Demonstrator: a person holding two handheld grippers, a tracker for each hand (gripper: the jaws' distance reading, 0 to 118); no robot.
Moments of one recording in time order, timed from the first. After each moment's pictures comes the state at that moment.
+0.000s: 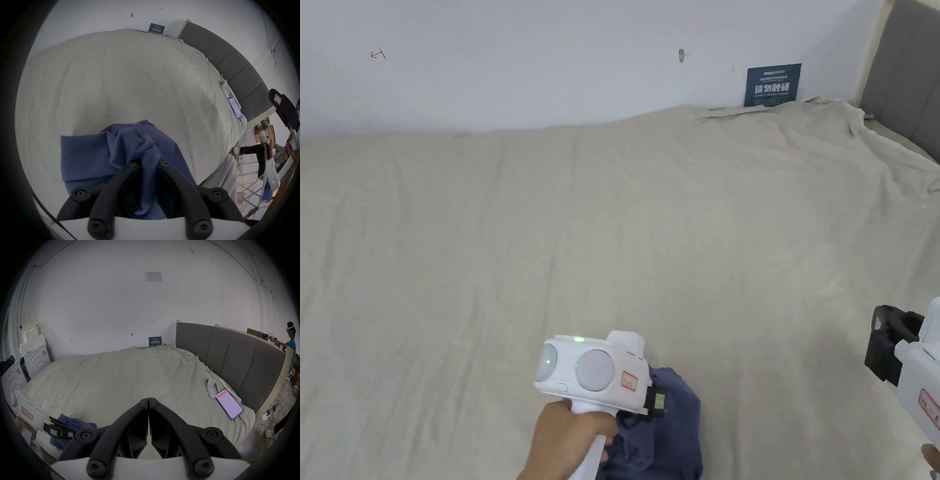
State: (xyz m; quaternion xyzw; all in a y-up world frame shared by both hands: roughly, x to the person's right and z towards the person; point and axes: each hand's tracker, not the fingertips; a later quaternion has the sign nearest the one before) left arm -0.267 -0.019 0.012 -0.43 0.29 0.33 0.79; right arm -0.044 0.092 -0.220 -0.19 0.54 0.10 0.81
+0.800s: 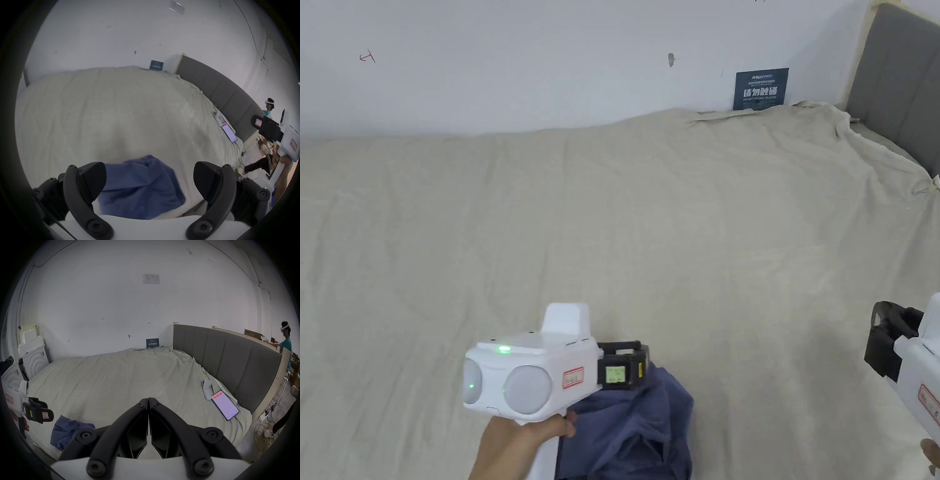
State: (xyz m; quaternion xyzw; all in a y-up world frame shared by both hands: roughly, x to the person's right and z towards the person) left arm -0.255 0.050 0.081 -0.28 0.38 0.25 0.84; right arm -0.038 0.100 -0.221 -0.18 0.53 0.10 0.82
